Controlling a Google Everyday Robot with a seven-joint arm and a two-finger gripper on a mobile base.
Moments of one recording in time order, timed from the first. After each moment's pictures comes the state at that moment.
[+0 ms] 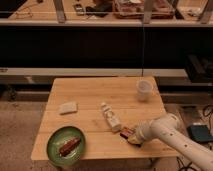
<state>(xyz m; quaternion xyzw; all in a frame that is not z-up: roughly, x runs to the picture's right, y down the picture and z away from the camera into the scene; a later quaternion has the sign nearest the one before) 0.157 0.255 0.799 -0.25 -0.13 0.27 0.92</state>
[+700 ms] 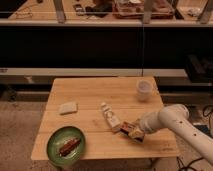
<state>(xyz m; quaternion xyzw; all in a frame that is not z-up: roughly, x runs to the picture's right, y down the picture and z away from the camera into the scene) 0.159 0.207 0.767 -0.27 -0.16 0.29 0.90</state>
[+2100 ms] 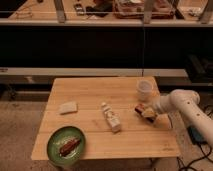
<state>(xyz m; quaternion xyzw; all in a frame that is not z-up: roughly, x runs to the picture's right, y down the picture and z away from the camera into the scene) 0.287 0.101 0.857 -0.19 -0.09 0.40 0.89</state>
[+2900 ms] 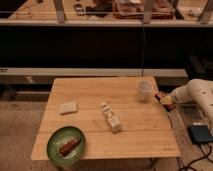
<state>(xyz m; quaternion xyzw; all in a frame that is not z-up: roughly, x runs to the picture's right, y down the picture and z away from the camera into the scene) 0.388 0.057 0.861 -0.14 -0.04 0.53 0.83</state>
